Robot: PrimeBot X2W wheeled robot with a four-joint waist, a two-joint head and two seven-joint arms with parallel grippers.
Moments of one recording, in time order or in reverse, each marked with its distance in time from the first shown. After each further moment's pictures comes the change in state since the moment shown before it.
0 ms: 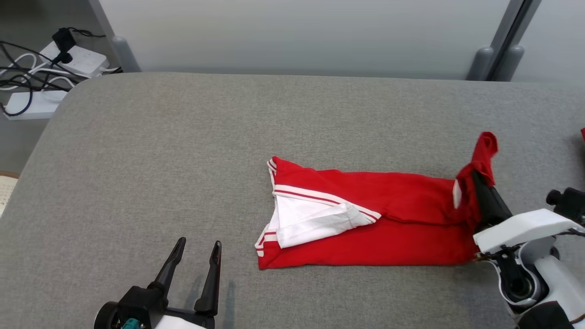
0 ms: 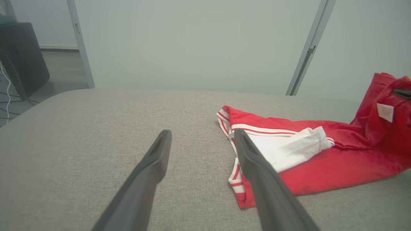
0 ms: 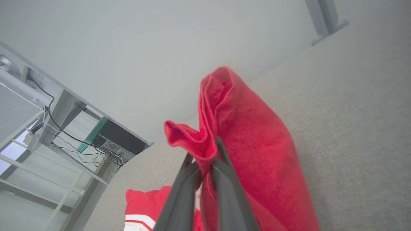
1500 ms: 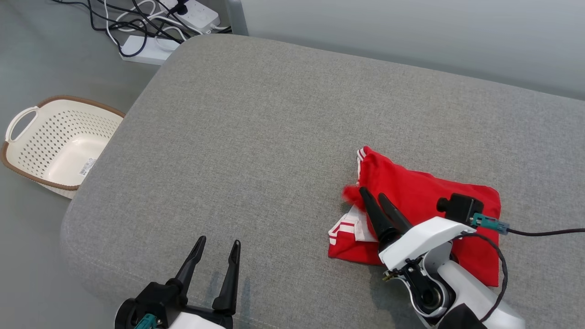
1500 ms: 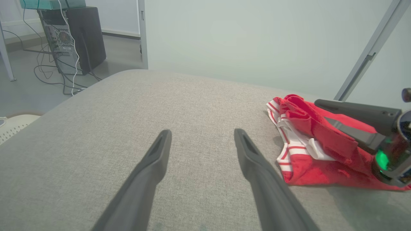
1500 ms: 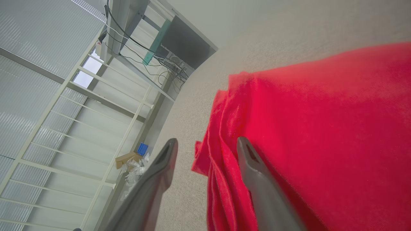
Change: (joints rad) left arm -0.026 0.000 -0.092 0.020 -0.077 0.020 0.000; right arm -0.107 0.185 0.323 0.080 0.132 0.000 -0.022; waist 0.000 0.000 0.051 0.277
